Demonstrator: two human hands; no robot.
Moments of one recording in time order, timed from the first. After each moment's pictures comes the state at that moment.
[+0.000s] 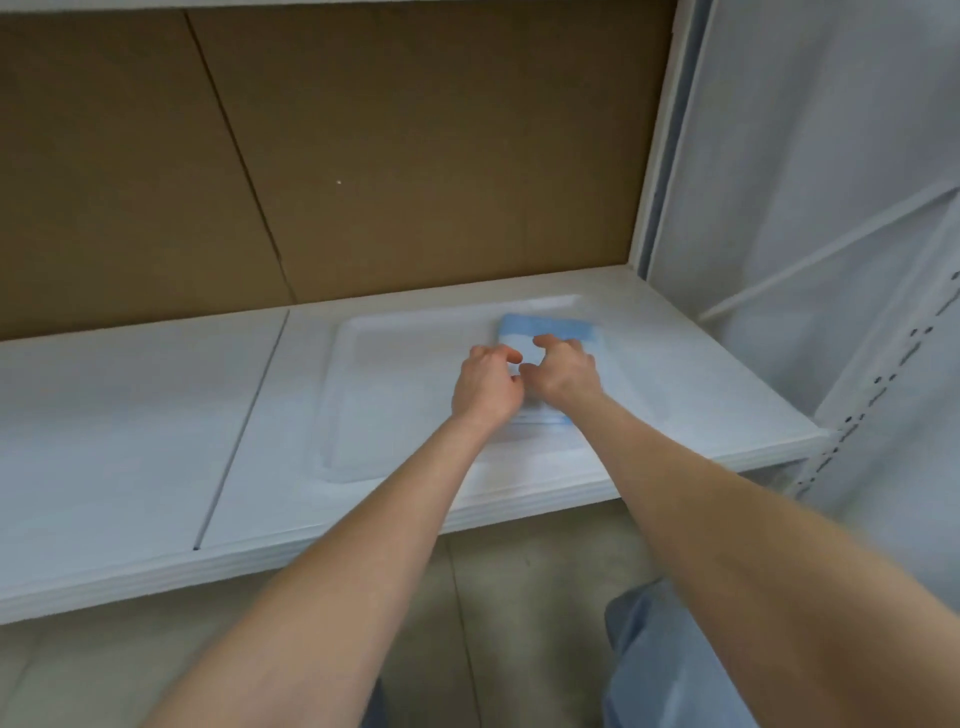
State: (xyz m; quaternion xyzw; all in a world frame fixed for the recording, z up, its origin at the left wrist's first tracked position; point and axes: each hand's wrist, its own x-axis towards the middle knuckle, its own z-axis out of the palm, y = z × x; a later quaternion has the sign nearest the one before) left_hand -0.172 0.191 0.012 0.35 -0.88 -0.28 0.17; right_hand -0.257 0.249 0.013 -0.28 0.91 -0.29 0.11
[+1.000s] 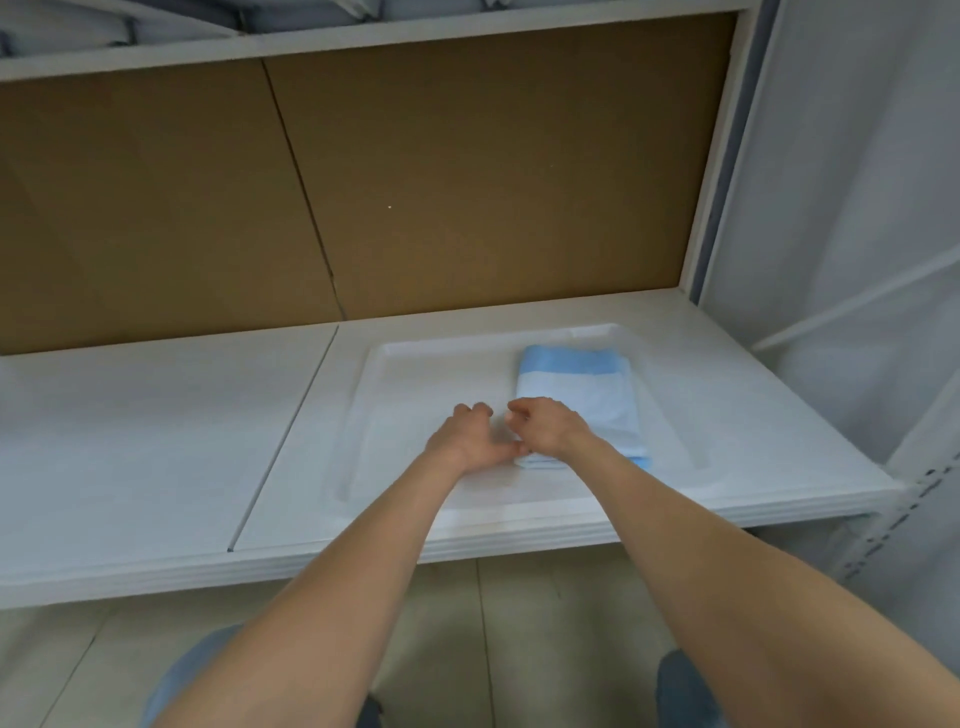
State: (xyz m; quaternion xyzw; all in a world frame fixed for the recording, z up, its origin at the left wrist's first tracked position) left_hand -0.136 0.151 -0.016 0.40 -0.89 -0.23 -0.02; right_hand -0.244 0.223 -0.019 -0.45 0.85 -0.19 0.20
